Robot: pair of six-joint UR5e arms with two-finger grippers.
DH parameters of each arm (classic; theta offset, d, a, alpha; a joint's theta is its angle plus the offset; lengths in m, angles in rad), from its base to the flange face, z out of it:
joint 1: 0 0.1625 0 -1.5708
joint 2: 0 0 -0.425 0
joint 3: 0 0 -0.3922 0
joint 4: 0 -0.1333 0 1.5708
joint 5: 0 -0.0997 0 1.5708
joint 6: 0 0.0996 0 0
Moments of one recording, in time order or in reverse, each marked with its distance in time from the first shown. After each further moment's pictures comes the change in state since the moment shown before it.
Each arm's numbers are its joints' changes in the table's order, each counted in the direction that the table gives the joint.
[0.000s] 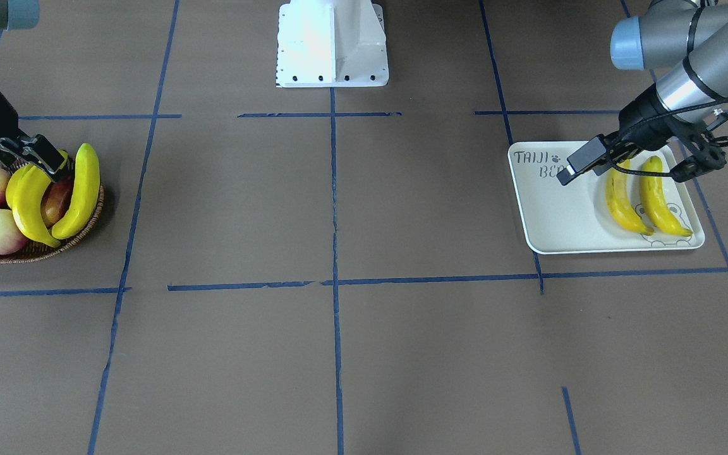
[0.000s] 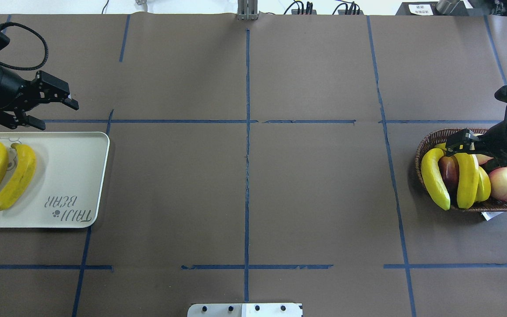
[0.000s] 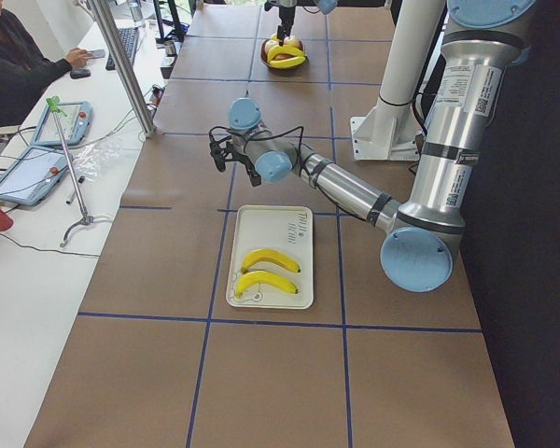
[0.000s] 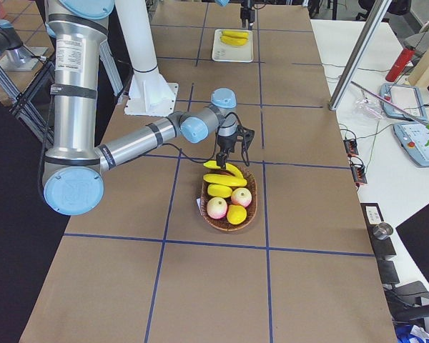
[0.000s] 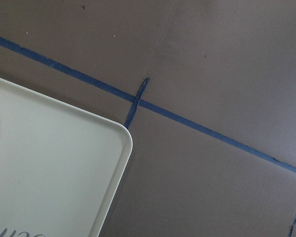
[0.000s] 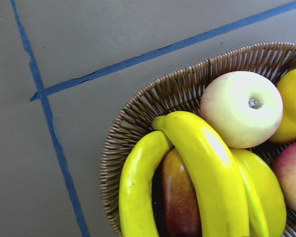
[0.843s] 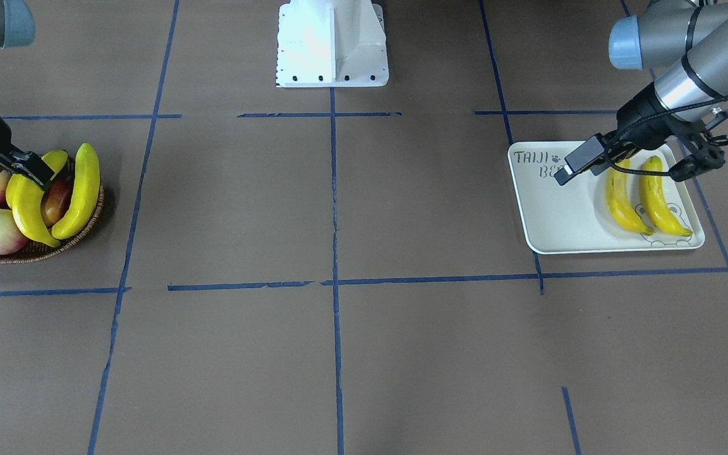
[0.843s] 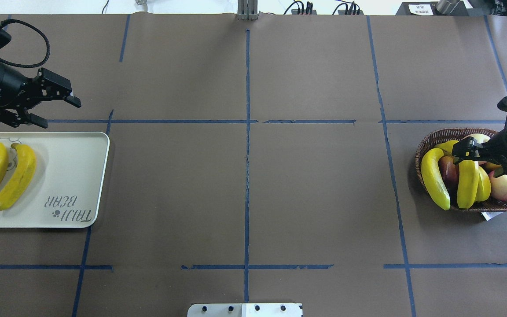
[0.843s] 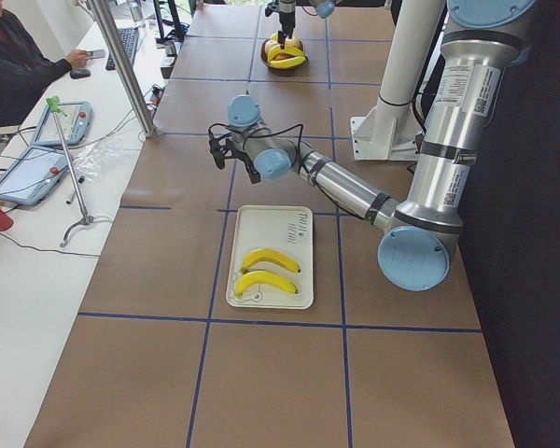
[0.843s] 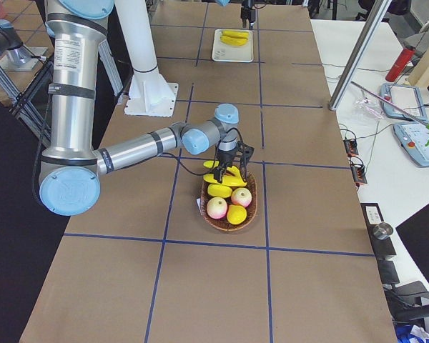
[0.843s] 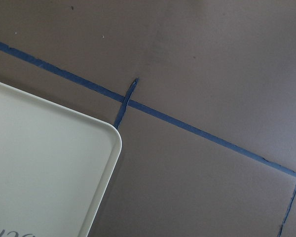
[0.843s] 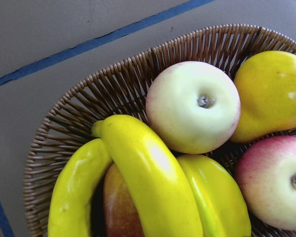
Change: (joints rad) left arm 0.000 0.011 0.002 0.000 0.000 -0.013; right arm -0.003 0.007 0.076 0.000 -0.012 0.001
